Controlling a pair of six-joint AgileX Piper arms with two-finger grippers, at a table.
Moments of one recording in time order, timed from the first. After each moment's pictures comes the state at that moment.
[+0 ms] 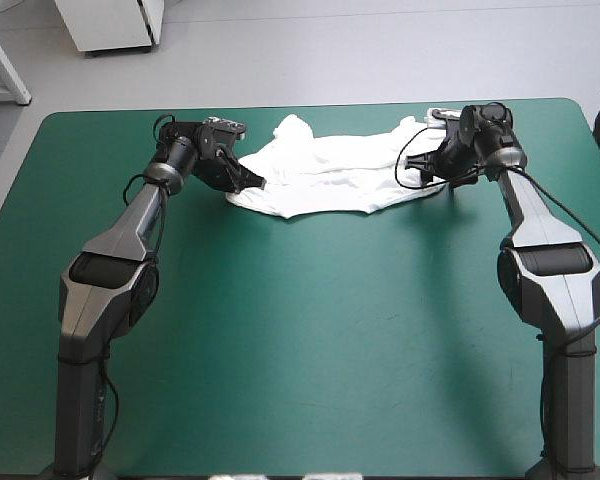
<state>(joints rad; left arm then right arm) -0.21 2.36 -2.18 -0.13 1.03 0.18 0.08 2.38 -2.24 0.10 1.10 0.09</state>
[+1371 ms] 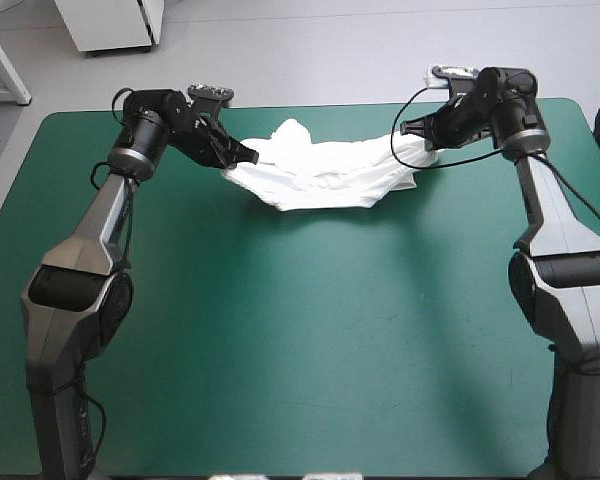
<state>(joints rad) -0.21 2.13 -2.18 -0.20 1.16 0.19 0.08 2.22 -2.36 0.22 1.21 -0.01</state>
